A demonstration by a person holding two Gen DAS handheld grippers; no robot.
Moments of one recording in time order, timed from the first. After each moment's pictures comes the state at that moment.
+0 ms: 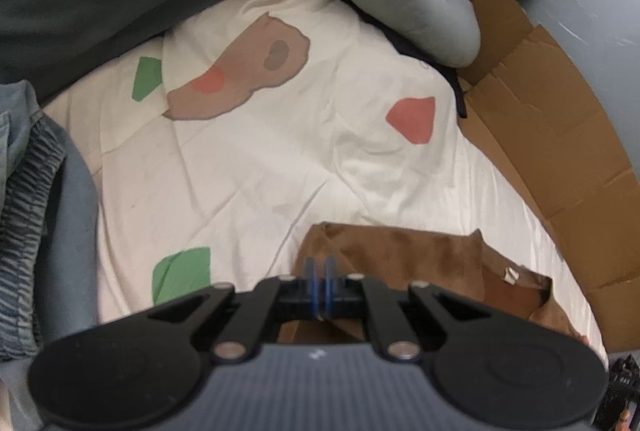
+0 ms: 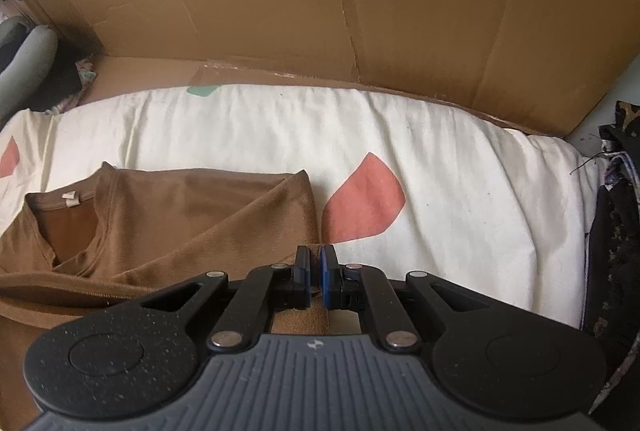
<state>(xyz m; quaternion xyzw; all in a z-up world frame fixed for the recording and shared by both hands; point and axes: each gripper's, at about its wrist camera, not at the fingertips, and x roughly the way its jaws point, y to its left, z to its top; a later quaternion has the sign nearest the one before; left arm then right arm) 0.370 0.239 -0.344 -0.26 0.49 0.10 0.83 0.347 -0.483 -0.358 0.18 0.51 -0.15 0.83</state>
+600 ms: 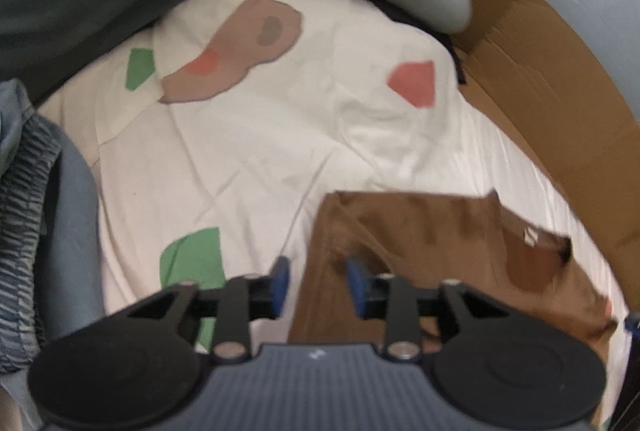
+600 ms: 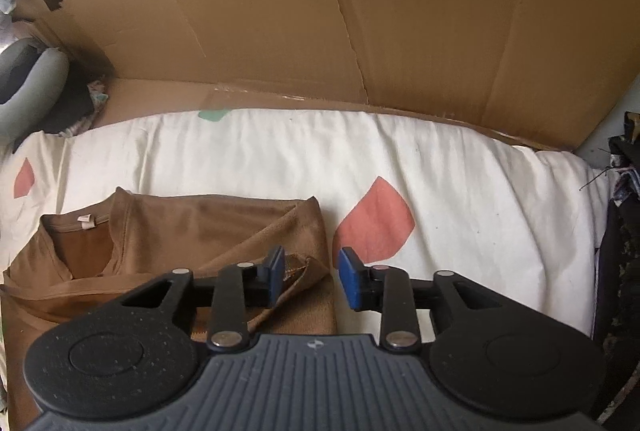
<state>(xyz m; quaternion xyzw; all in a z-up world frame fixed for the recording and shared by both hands) 0.354 0.229 -0.363 -0.21 0.50 0.07 0.84 0.344 -0.493 -0.346 0.20 0.48 -0.13 0.84</state>
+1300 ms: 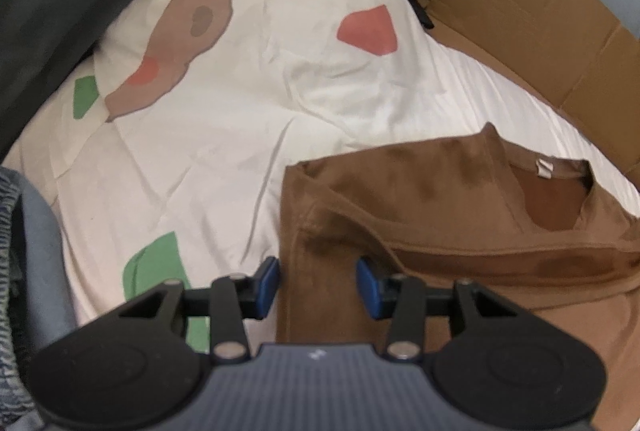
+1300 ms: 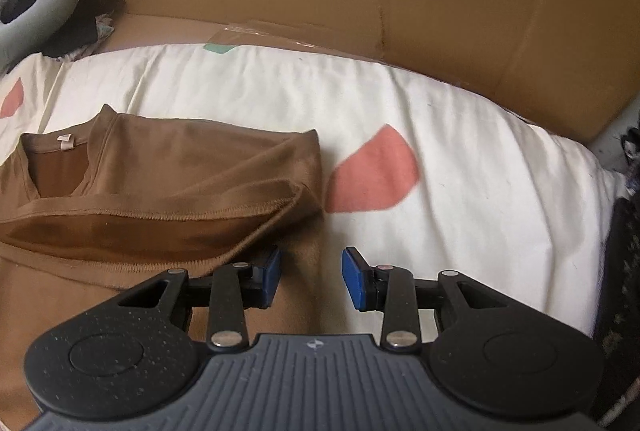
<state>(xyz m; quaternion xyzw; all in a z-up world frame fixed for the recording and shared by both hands) 0.369 0.193 -0.392 -0.11 0.52 0.03 0.85 0.339 -0.475 -0.387 0.13 0.52 -0.11 0.84</state>
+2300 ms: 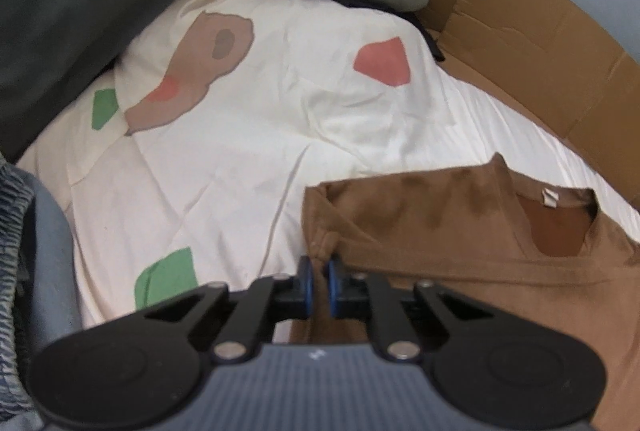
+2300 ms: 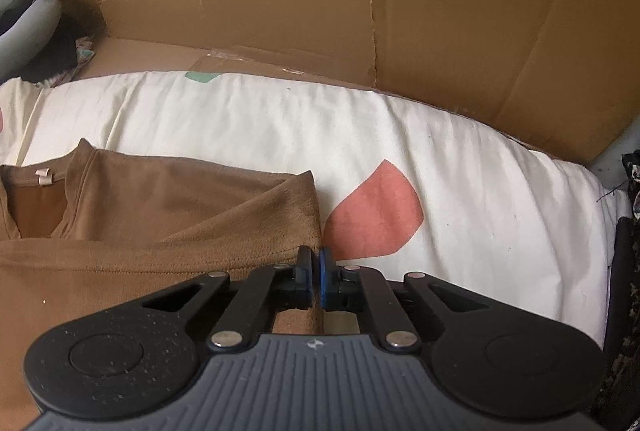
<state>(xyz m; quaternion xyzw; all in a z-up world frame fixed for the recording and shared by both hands) 0.358 0.196 -0.391 -0.11 0.47 0.06 0.87 0.357 -0.474 -0.391 0.12 0.49 -0.14 0.85</state>
